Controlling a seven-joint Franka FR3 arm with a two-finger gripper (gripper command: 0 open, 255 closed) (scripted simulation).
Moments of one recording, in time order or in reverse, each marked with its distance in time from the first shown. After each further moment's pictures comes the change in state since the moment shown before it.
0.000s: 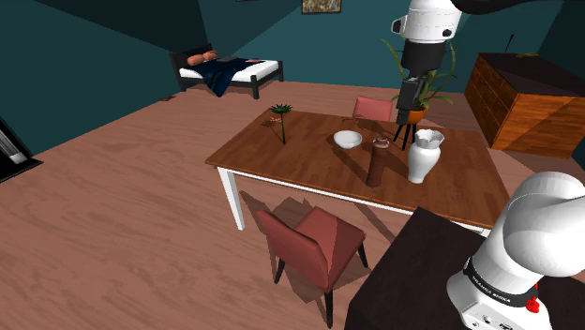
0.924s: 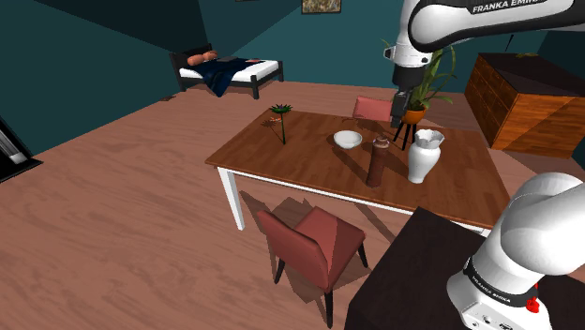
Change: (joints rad) arm -0.054 0.215 -0.216 -0.040 -0.118 0.235 -0.245
